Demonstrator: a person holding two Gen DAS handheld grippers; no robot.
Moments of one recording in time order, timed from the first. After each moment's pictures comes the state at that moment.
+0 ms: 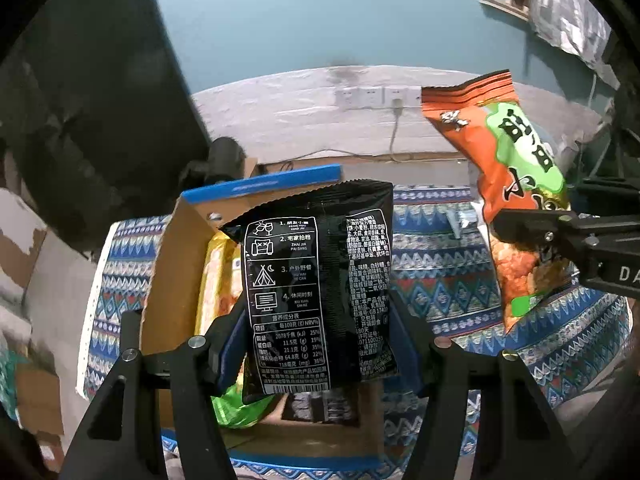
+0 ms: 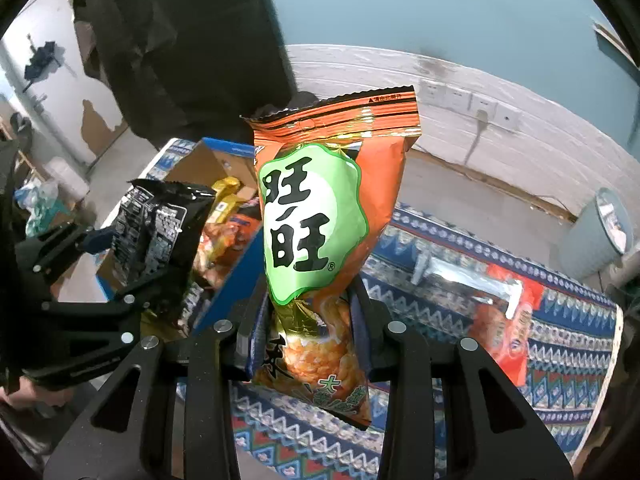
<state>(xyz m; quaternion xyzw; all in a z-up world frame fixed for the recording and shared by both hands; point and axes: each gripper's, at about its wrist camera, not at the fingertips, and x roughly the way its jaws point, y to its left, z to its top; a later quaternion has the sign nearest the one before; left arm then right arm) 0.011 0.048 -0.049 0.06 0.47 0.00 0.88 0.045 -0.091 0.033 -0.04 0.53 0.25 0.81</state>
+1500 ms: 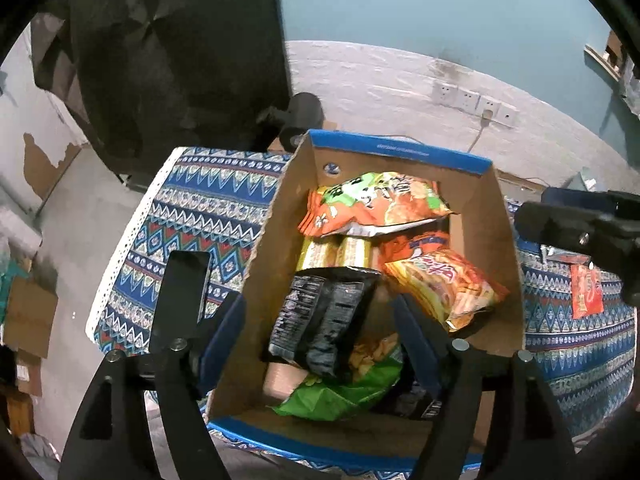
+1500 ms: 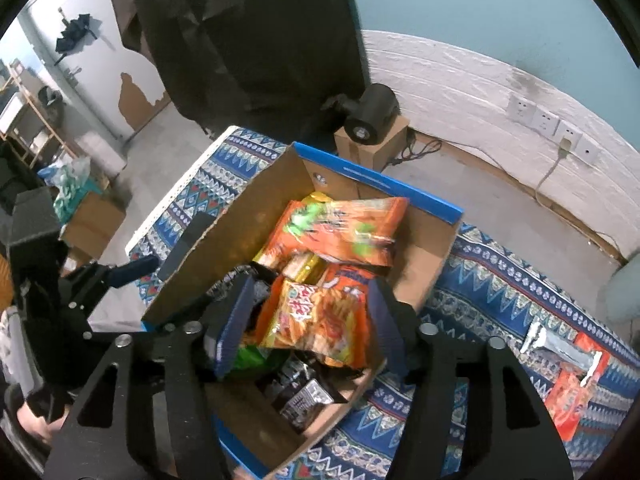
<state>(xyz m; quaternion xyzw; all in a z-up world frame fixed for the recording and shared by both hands) 0.011 0.165 -0.070 -0.03 0.49 0.10 0.86 0.075 0.040 0.013 -0.05 0.54 0.32 0.78</state>
